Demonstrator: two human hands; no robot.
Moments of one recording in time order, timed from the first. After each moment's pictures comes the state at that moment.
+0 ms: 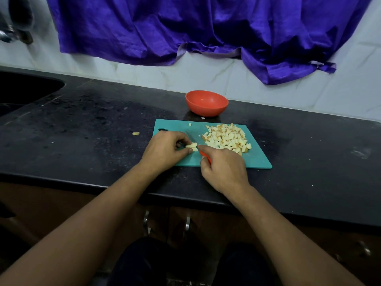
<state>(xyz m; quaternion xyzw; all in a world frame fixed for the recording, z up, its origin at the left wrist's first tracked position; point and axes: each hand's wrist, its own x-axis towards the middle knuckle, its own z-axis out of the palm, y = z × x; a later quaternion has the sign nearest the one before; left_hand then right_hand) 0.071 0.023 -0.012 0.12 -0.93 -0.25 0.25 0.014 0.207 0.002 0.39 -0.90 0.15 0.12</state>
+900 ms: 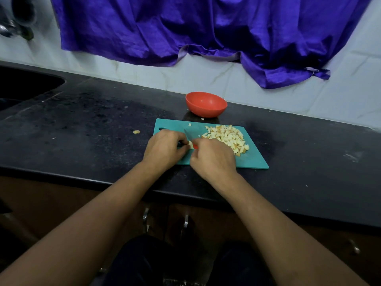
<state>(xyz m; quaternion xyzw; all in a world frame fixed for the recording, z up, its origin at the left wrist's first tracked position) 0.073 0.030 -0.012 0.16 -0.93 -0.16 0.27 0.033 0.175 0.030 0.35 -0.93 0.10 0.09</state>
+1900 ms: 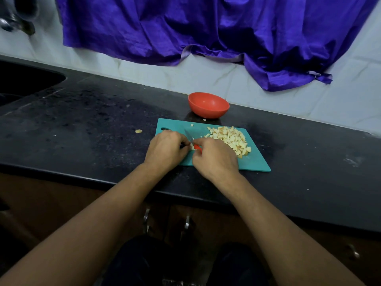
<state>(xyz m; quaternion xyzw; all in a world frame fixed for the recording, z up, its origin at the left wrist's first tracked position) 0.077 0.032 -0.010 0.17 -0.93 -0.15 0.28 0.035 0.173 0.032 0.34 -0.93 0.14 0.07</state>
